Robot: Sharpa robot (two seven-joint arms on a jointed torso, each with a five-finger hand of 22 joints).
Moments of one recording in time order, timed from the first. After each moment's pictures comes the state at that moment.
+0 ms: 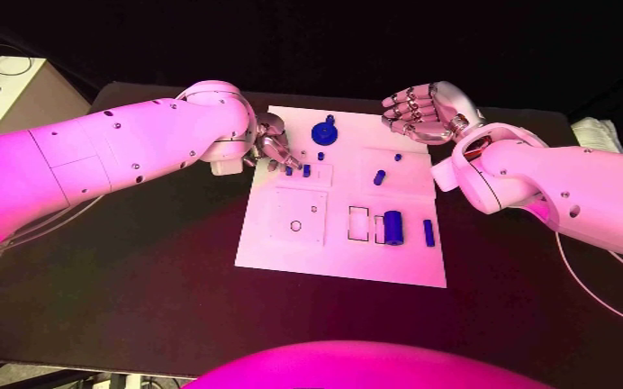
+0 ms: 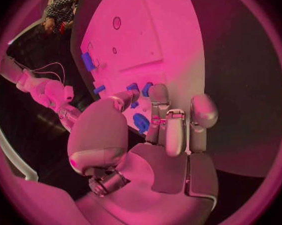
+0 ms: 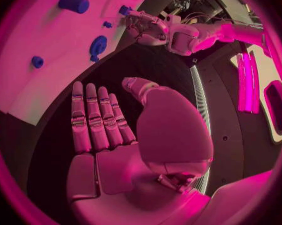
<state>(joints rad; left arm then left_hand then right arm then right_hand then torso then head) 1.37 -0.64 -0.09 1.32 -1.10 0.26 -0.50 0.98 -0.23 0.52 0.23 0.35 0.92 0.04 0.72 0.78 1.16 -0.03 0.97 0.48 1.47 -0.07 1.53 1.31 0.12 1.26 0.04 1.32 1.02 1.30 -0.83 -0.15 1.53 -0.69 -0.61 0.16 1.30 -0.23 0.52 0.14 0.38 0.81 0.21 0.24 0.22 0.98 0.18 0.20 0.06 0.98 0.14 0.12 0.34 0.17 0.97 0.25 0.06 0.18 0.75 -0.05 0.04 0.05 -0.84</state>
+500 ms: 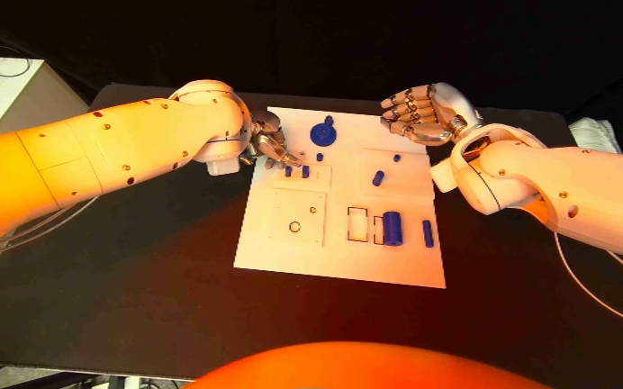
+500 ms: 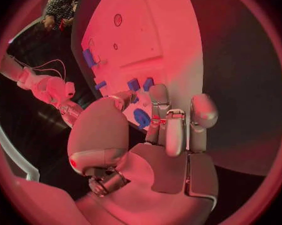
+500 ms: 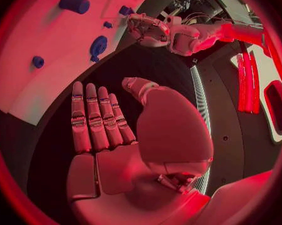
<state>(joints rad) 1.37 -0.66 -0.07 1.34 -1.10 0.23 -0.50 1.00 -0.23 0.46 0.29 0.30 0.93 0.04 0.72 0.78 1.15 -0.03 0.97 0.48 1.47 -0.07 1.53 1.31 0.12 1.26 0.04 1.32 1.02 1.30 -0.83 -0.15 1.53 -0.69 -0.61 0.15 1.30 -0.23 0.52 0.14 0.38 0.81 0.21 0.24 0.22 0.98 0.18 0.20 0.06 0.98 0.14 0.12 0.34 0.17 0.97 0.25 0.06 0.18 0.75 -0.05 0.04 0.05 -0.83</state>
